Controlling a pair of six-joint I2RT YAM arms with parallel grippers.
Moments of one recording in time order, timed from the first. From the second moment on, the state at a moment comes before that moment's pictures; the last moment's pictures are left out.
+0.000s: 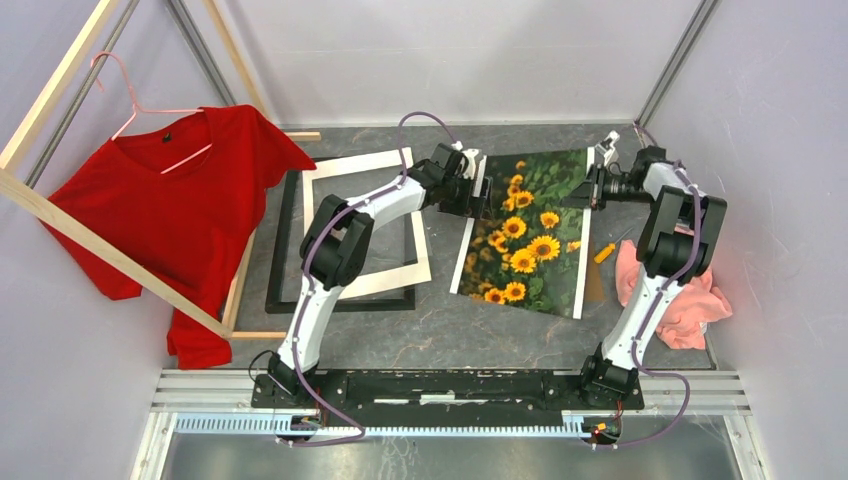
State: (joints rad) left arm -0.63 2.31 1.82 -0.32 0.33 -0.32; right arm -0.34 2.17 1.55 -0.81 -1.16 -0.34
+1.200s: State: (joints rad) left arm -0.25 2.00 1.77 -0.17 1.12 -0.23; right arm -0.21 1.50 1.49 -0.57 -1.47 0.04
